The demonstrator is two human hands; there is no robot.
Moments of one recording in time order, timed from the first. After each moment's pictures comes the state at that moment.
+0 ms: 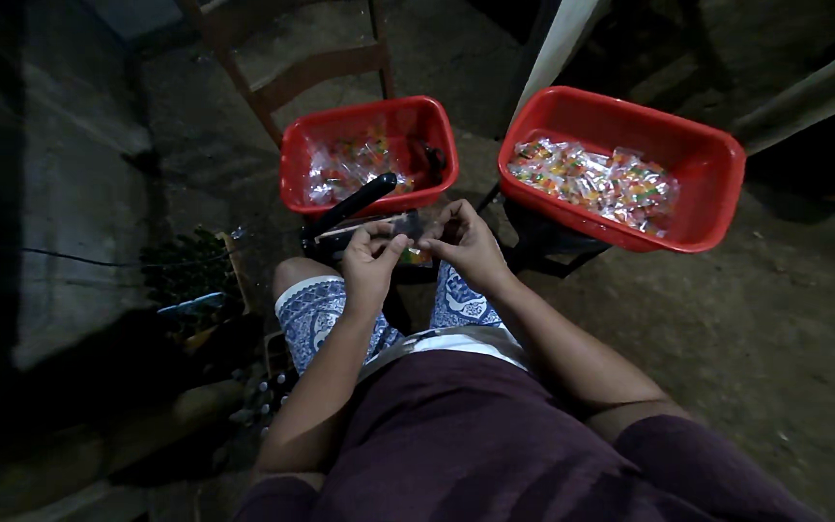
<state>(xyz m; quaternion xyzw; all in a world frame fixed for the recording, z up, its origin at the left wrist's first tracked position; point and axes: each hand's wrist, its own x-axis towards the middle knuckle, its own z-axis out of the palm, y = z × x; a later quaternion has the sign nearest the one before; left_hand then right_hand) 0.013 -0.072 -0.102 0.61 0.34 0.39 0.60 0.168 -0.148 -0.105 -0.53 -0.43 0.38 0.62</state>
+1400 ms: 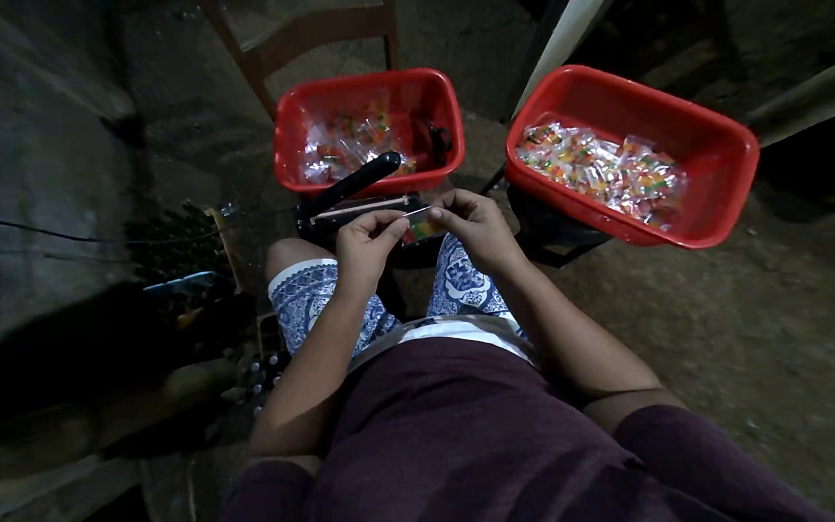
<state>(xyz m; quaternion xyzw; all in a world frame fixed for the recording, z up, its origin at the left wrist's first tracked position) 0.009 -0.057 -0.107 0.63 0.35 0.36 0.59 0.181 -0.138 -0.106 -0.57 -0.45 0.37 0.58</state>
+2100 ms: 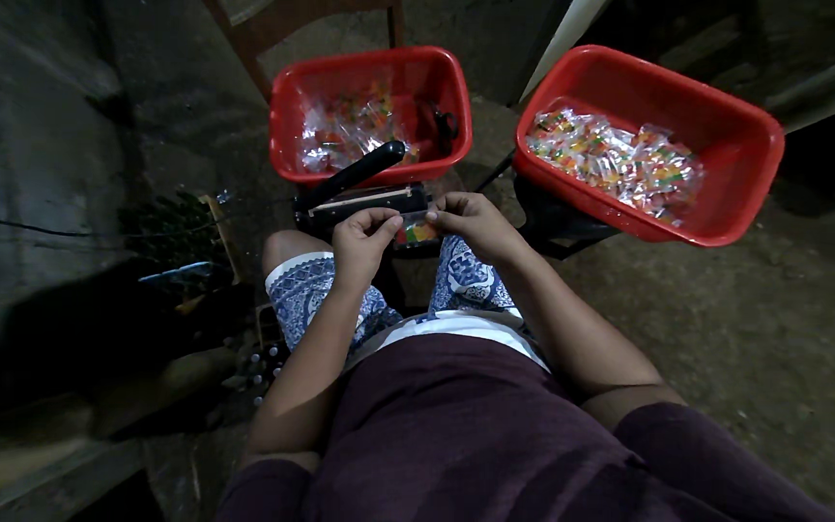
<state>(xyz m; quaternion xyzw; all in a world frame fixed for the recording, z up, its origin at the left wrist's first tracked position) 0.008 -0.039 -0.132 0.64 0.38 0.34 0.58 0.194 -0.122 -0.124 -0.57 -0.40 0.50 0.52</state>
